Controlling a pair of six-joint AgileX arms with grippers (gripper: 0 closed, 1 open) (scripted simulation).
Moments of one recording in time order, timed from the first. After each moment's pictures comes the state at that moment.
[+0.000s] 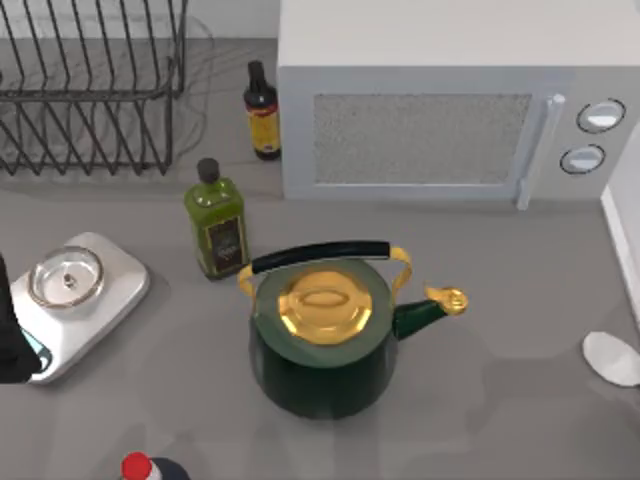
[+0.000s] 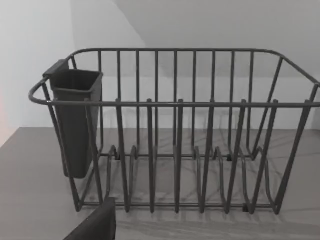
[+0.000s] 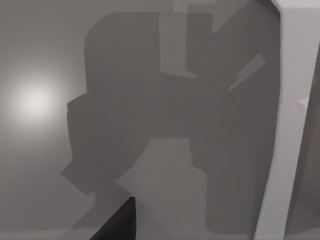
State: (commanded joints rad) left arm 0.00 0.00 0.00 0.00 0.00 0.00; right arm -0.04 1.54 0.66 -0.68 -0.01 -0.84
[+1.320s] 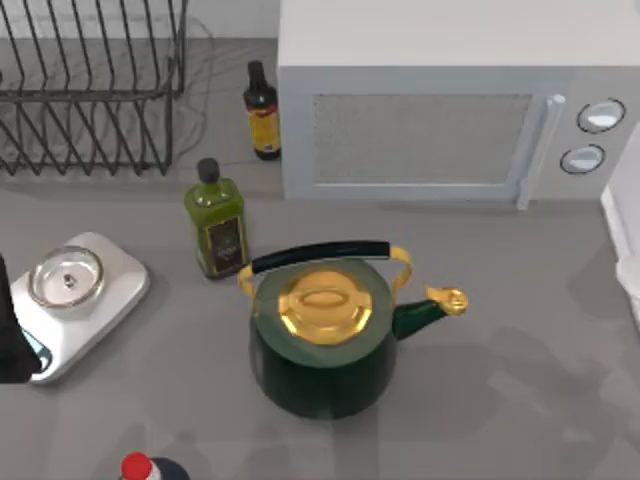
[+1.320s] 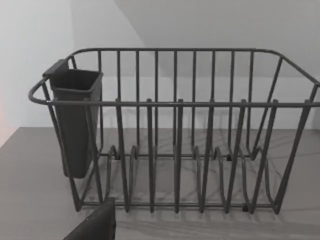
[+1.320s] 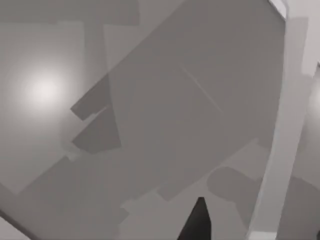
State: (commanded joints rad) left arm 0.00 0.00 0.00 0.00 0.00 0.00; right arm -0.05 1.46 1.05 -1.18 -0.01 -0.86
